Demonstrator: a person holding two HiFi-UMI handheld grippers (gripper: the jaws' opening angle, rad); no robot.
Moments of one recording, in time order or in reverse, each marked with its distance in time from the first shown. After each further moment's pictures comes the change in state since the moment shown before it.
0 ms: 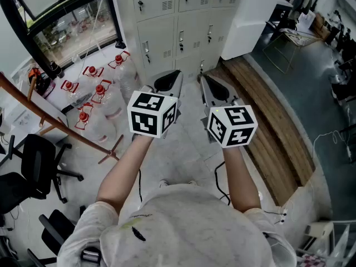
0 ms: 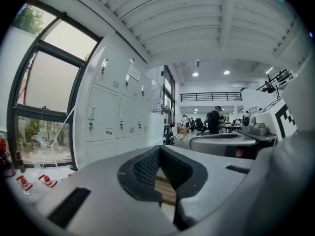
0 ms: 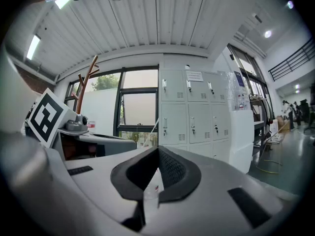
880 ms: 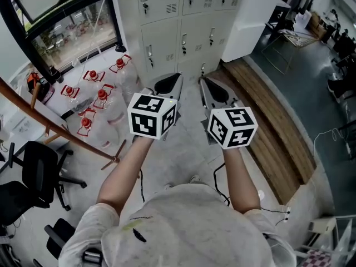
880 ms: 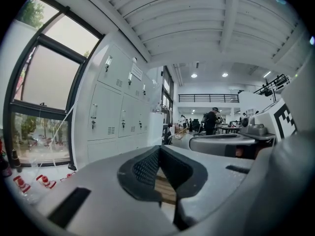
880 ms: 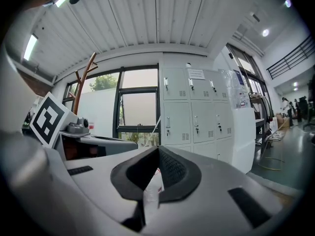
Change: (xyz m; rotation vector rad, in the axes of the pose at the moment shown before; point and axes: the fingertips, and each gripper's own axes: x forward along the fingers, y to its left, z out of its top) left arm -0.015 0.050 -0.006 -0.017 0.005 -0.043; right arm 0.038 0.038 -0.003 0.024 0.000 -0.011
